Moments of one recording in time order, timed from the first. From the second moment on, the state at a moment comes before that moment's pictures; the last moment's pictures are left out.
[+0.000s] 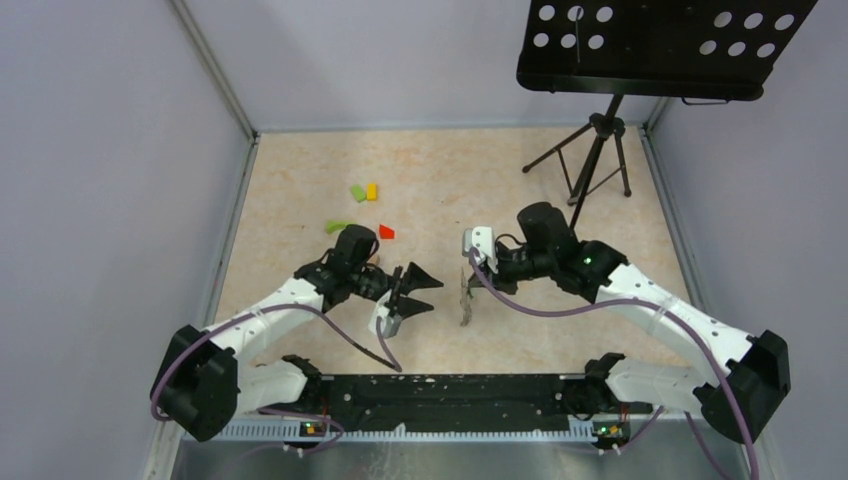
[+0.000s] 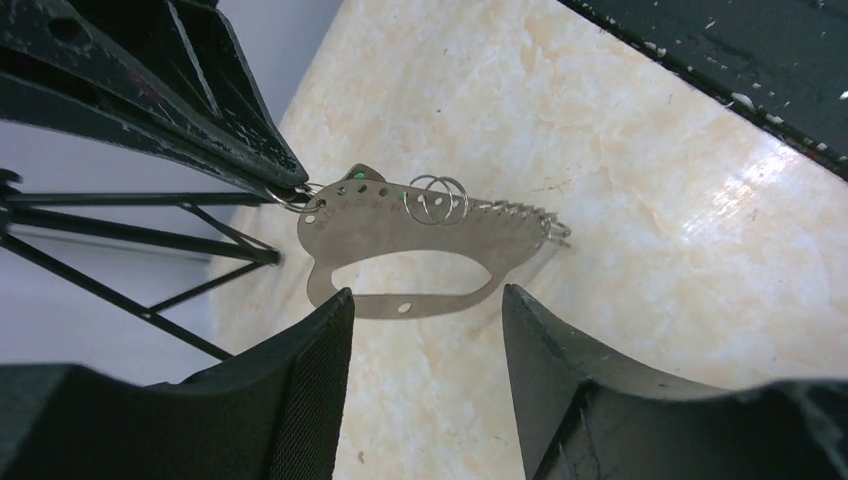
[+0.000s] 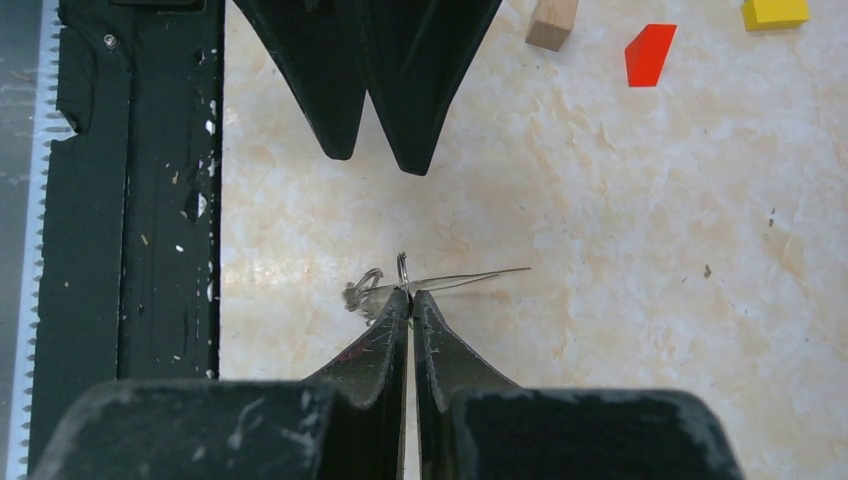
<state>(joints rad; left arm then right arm) -0.56 1.16 0.62 -0.24 1.16 1.65 0.74 1.10 0.92 -0.50 -0.60 -0.56</state>
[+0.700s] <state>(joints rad) -0.60 1.27 0.63 0.40 1.15 0.41 0.77 1.19 0.97 -0.48 -0.53 -0.56</state>
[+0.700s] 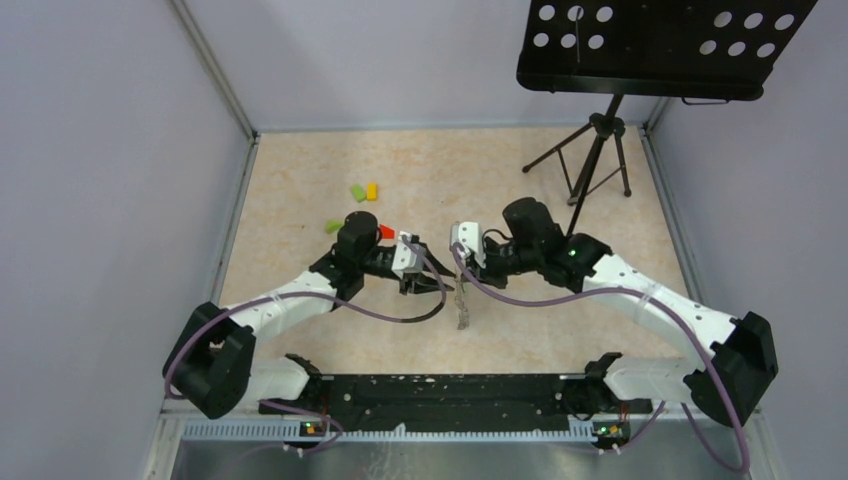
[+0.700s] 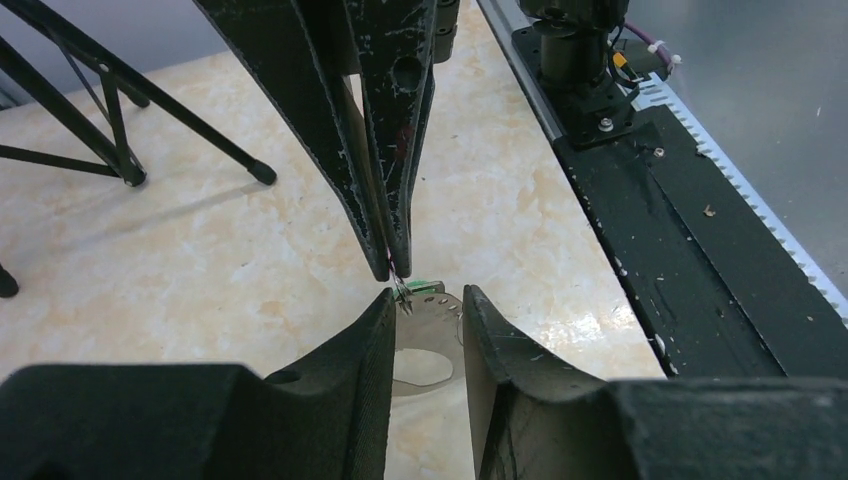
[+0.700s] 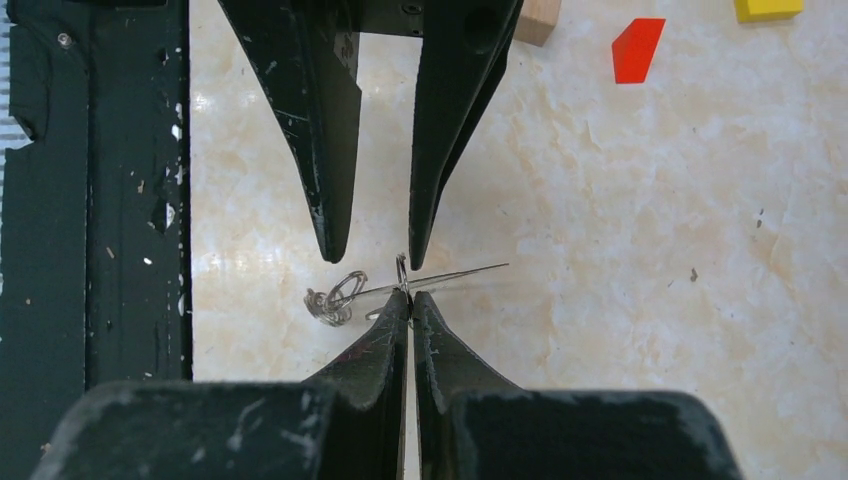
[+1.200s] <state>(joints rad) -0.60 1.31 0.63 0.48 1.10 0.25 0.77 1.21 0.99 -0.48 -0.52 -0.55</state>
